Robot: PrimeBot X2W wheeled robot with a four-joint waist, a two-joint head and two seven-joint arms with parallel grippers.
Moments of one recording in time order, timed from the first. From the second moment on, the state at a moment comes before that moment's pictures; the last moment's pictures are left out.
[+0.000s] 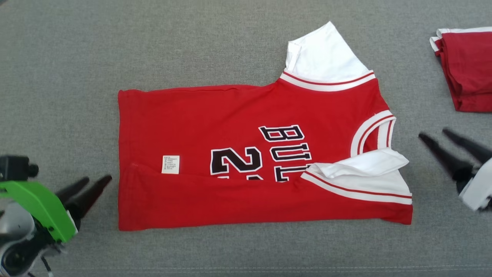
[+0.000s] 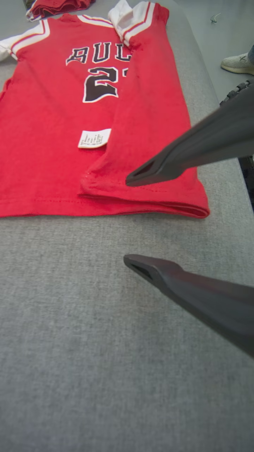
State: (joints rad) left arm -0.17 0.62 -0.40 0.11 -1.23 -0.08 0.39; right arm 0.01 -0.69 0.27 -0.15 0.95 0.01 0.28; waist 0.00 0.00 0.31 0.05
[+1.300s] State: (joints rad) left arm -0.72 0.40 -0.47 0.32 -1.04 -0.06 0.28; right arm -0.75 -0.54 0.42 0.20 0.73 0.01 0.34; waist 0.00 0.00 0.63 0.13
